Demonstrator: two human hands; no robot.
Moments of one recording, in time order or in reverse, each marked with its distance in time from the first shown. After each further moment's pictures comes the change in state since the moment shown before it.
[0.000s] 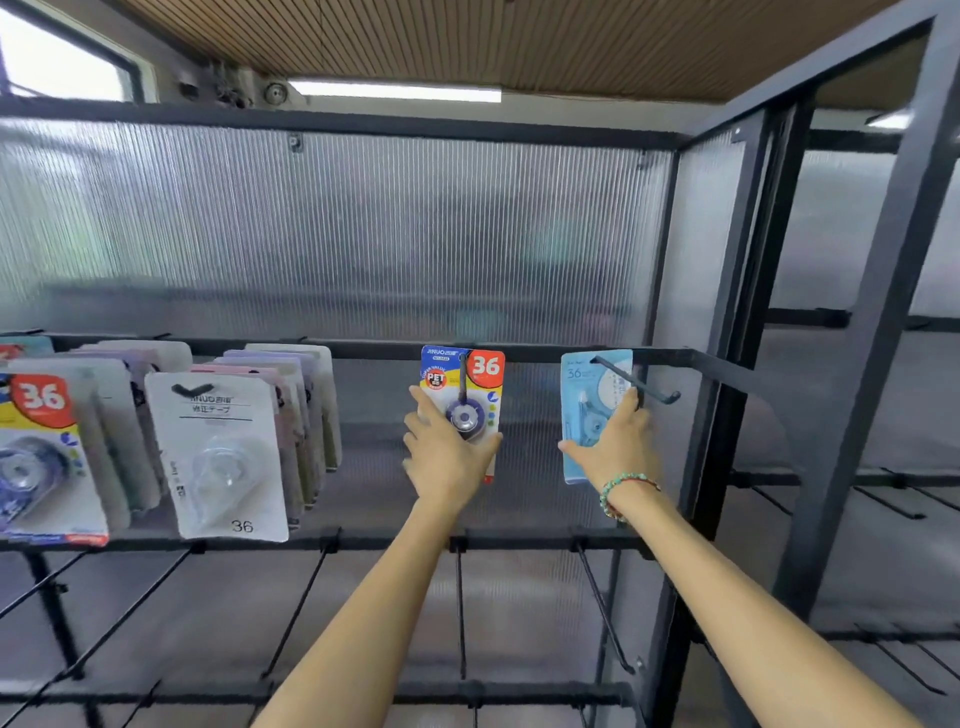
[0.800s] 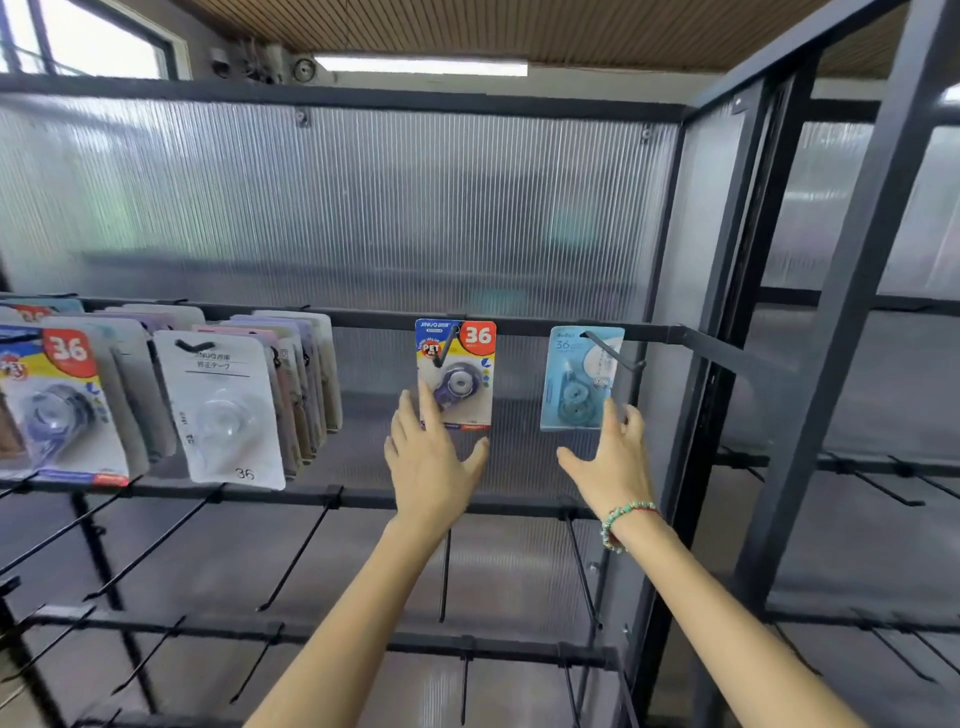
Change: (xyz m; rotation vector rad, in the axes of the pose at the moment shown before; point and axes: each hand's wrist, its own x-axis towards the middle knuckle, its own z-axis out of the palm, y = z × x) left_hand -0.059 -0.009 -0.012 0.225 0.053 0.171; right_hand -0.048 0.024 -0.016 0.118 -0.095 -0.158
